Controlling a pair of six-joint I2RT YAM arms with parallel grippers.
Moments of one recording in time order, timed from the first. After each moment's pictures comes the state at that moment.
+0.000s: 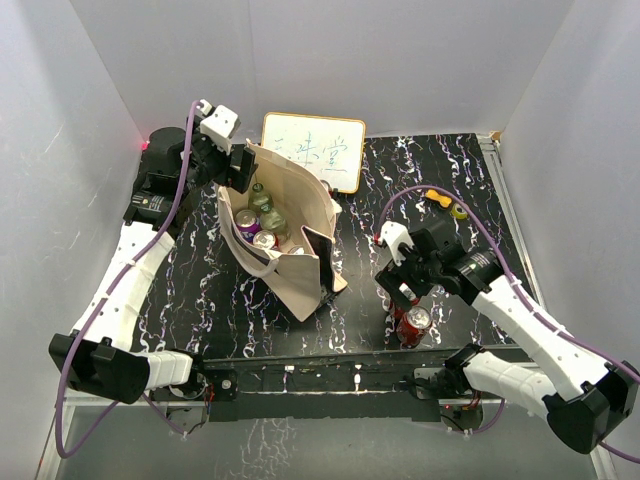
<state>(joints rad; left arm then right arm) -0.24 1.27 1.36 -0.33 0.27 0.28 0.56 0.98 0.92 -0.92 -0.09 -0.29</state>
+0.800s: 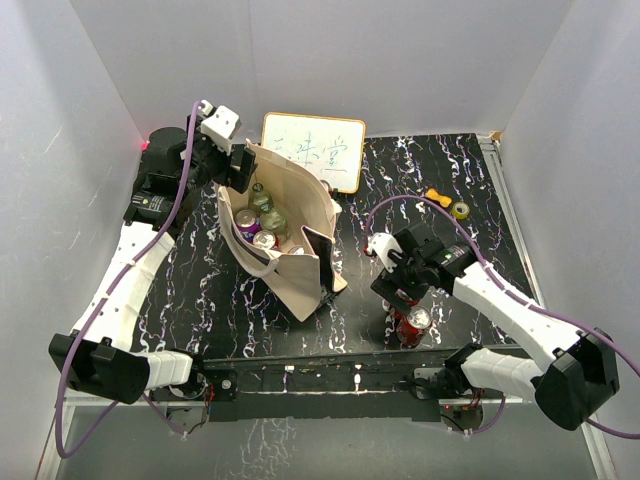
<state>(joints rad) -0.24 1.27 1.36 -0.33 0.27 0.30 0.55 1.13 0.86 -0.89 -0.08 -0.39</state>
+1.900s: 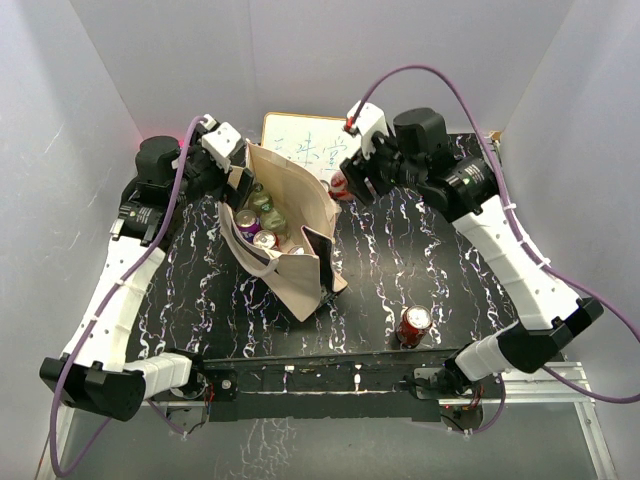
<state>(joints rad) -0.24 1.18 1.36 -0.49 0.44 0.41 0.60 1.46 1.87 -0.87 -0.12 -0.31</state>
